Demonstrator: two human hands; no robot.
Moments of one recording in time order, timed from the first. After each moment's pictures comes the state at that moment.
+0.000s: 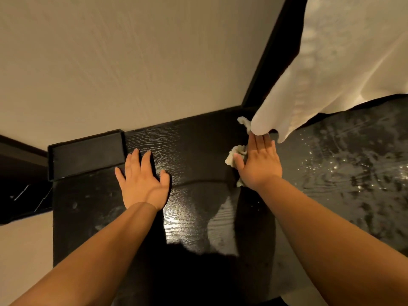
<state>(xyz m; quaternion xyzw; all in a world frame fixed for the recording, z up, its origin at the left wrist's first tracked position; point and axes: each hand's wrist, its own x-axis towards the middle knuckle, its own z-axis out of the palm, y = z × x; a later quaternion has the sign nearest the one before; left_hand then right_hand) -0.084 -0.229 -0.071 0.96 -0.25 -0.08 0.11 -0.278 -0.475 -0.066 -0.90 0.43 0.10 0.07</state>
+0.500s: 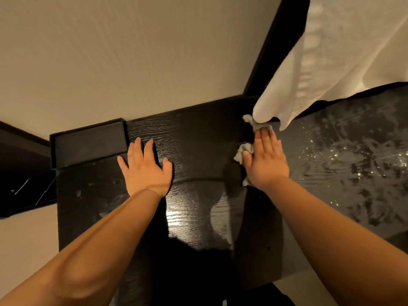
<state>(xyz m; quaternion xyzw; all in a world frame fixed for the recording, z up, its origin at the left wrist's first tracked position) -0.086 -0.229 -0.076 0.95 -0.27 -0.07 0.13 -0.307 -0.456 -0.067 -0.89 0.43 0.10 0.07</state>
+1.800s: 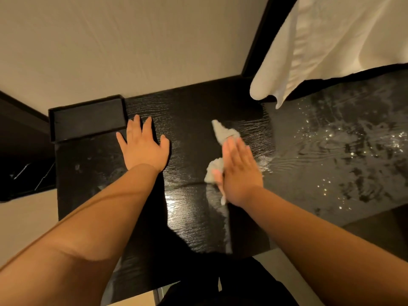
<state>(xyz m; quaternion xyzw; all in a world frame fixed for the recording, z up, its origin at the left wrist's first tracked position) -0.088 -0.222 -0.074 0.95 -0.28 -0.07 0.12 -0.326 -0.353 -0.070 -0.94 0.30 0.14 0.07</state>
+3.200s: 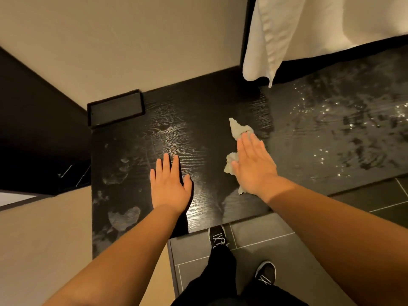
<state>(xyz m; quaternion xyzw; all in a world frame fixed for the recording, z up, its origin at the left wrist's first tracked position) -0.249 -0.116 -0.070 0.94 -0.33 -0.11 0.02 -0.403 -0.333 -0.069 -0.95 0.29 0.09 0.08</state>
